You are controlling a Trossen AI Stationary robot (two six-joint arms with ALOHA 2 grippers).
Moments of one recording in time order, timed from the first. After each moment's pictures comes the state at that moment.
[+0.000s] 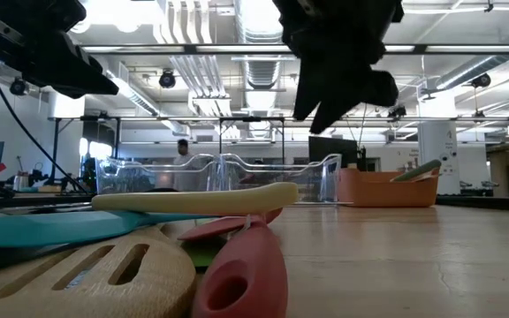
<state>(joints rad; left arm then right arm) -0.44 0.68 0.34 -0.07 -0.51 -0.19 0.28 1.77 1.29 -0.62 0.18 1.01</state>
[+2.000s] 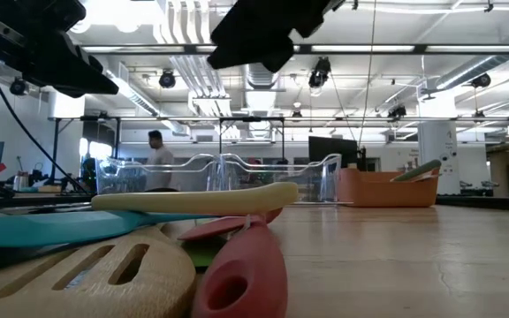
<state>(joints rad) -0.44 0.68 0.34 -0.07 -0.51 -0.18 0.31 1.85 1.35 -0.21 0.03 0.06</state>
